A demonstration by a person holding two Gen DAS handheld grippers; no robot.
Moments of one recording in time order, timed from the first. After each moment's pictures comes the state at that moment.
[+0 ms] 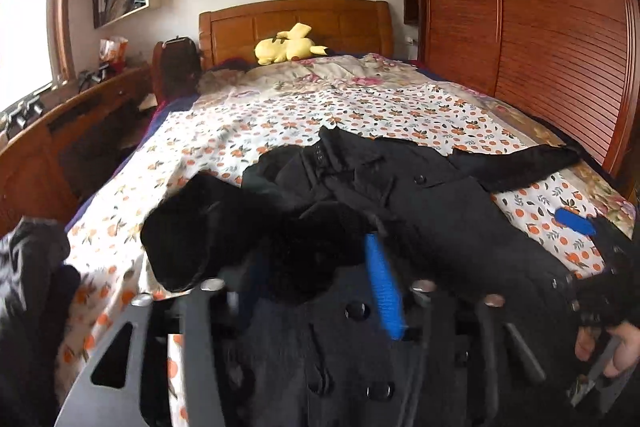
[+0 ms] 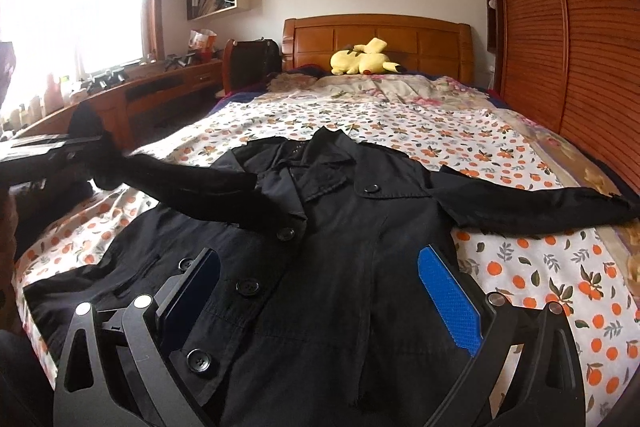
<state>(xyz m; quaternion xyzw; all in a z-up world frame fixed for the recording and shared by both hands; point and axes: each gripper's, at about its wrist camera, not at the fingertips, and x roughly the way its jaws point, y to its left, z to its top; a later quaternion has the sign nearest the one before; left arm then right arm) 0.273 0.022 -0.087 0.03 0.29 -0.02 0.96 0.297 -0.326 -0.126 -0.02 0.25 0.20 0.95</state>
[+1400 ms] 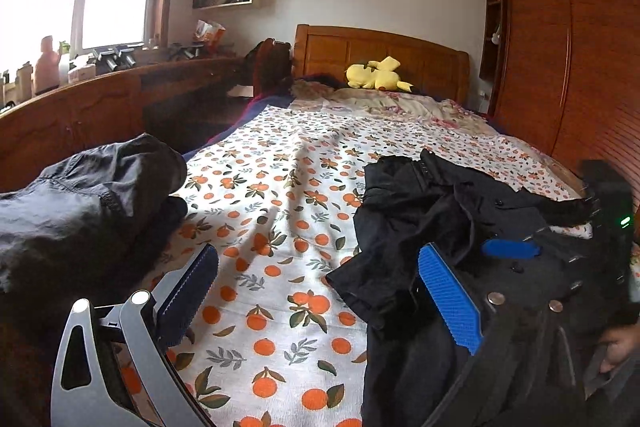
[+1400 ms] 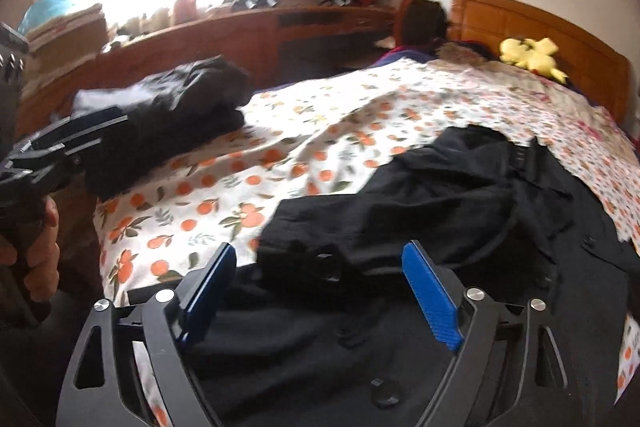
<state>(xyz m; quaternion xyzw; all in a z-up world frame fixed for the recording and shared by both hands) 0.151 0.188 -0.097 -0.06 0.23 0.09 0.97 0.257 -0.078 -0.134 -0.14 0.32 0.44 0.82</state>
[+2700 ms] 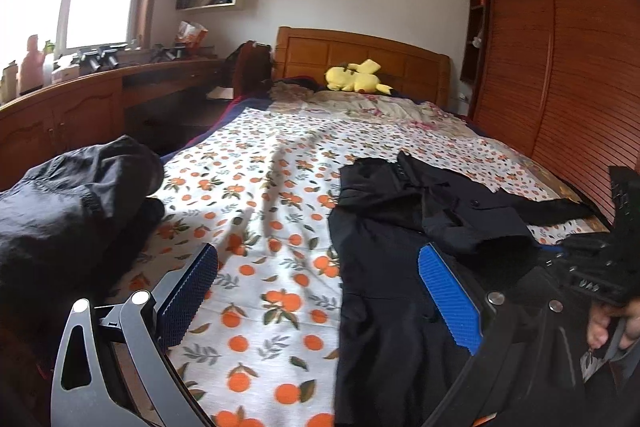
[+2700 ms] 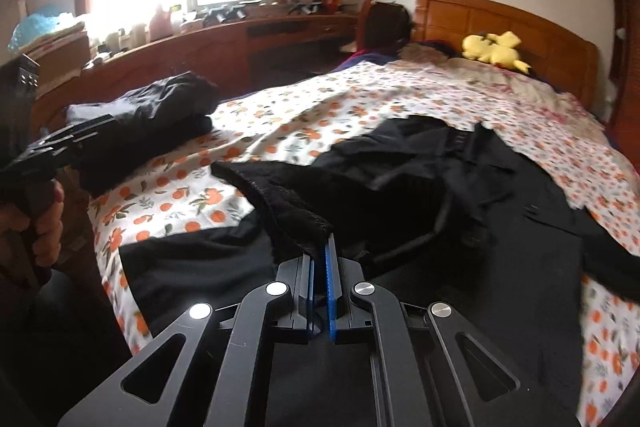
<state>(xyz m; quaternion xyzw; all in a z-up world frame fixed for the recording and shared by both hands) 0.149 0.168 -0.093 -0.06 0.22 0.05 0.97 0.249 -0.209 -0.104 -0.11 0.30 0.37 0.87</state>
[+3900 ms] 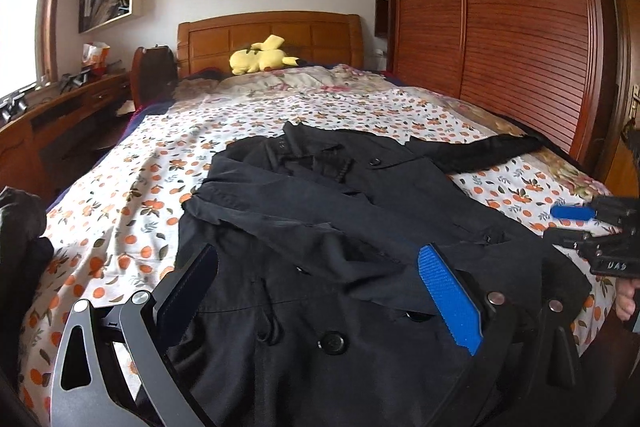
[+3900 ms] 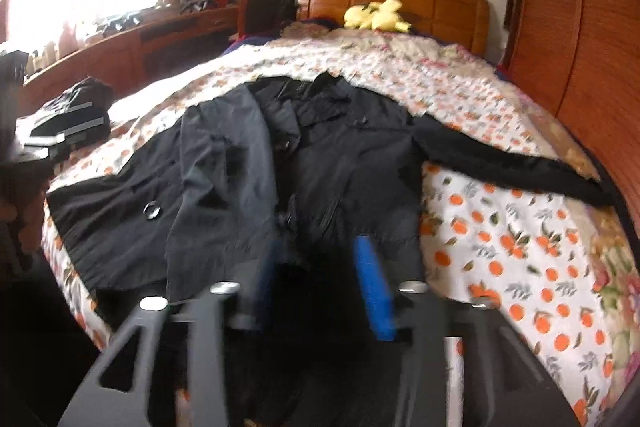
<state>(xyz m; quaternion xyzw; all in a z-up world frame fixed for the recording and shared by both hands) 0.215 0.005 -0.124 0.03 0.26 -0.08 0.96 0.231 -0.378 -0.123 -0.09 0.33 0.21 0.92</state>
